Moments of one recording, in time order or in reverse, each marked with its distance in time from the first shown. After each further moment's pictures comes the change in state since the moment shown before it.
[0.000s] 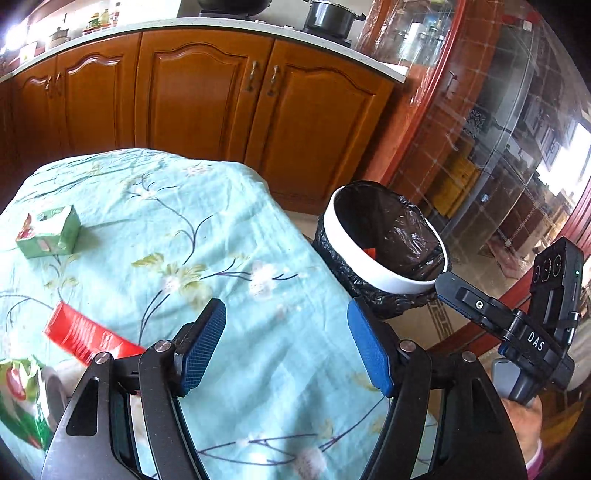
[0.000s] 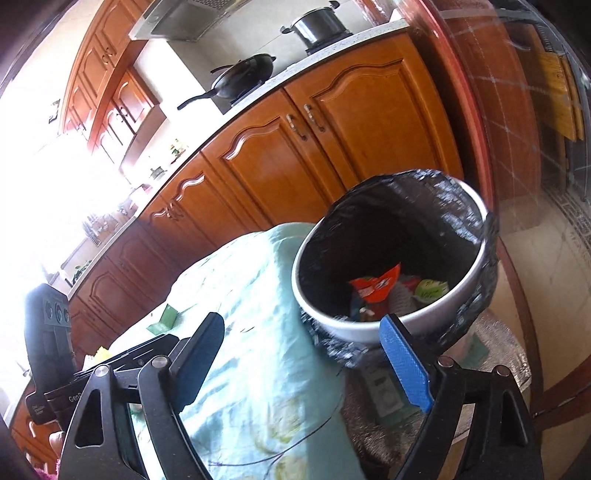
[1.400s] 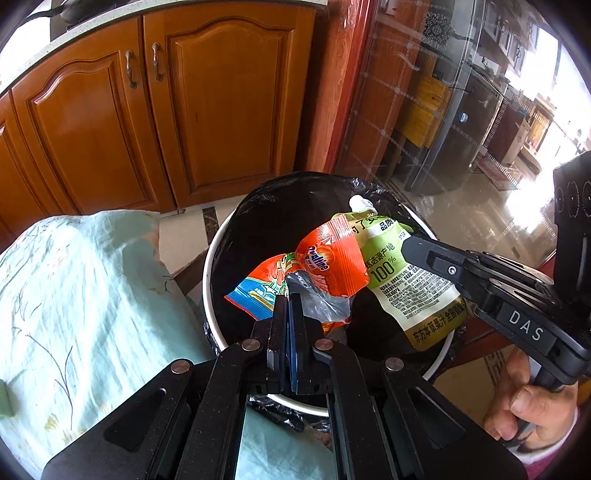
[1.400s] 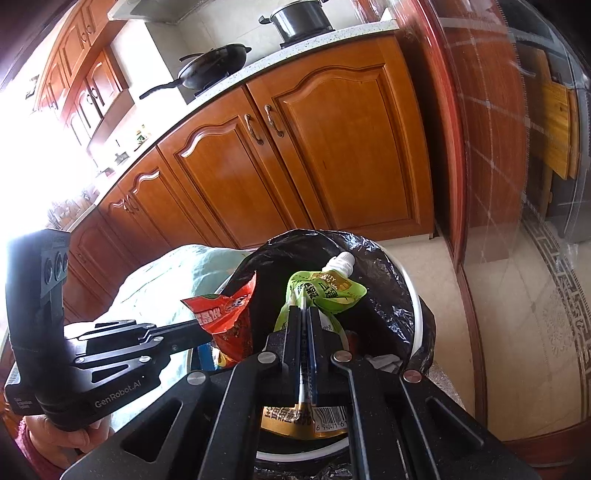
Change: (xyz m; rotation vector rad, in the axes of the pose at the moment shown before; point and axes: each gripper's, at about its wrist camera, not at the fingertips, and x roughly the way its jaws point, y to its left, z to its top) left arm 0.149 -0.128 0.083 0.326 0.190 -0.043; right arm 0.034 -0.062 0.074 -0.075 0.039 -0.154
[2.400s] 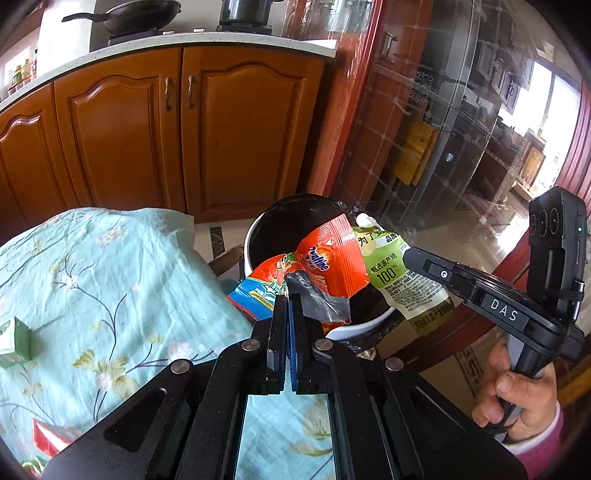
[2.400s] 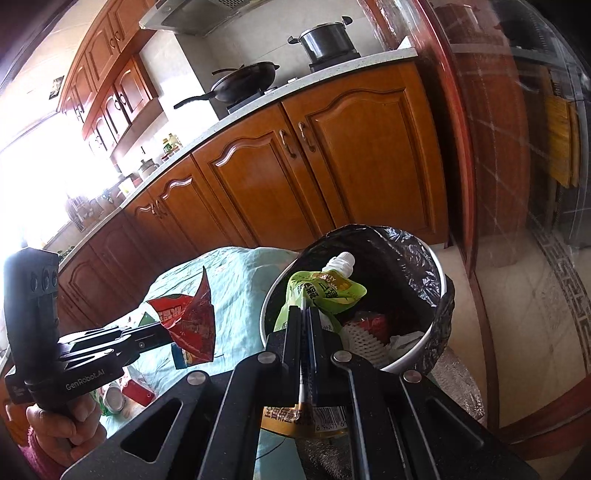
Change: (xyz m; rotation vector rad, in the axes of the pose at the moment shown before) left arm -0.097 0.022 -0.047 -0.065 -0.151 -0.036; right arm -0.062 0.045 -0.030 -0.023 -0.070 0.055
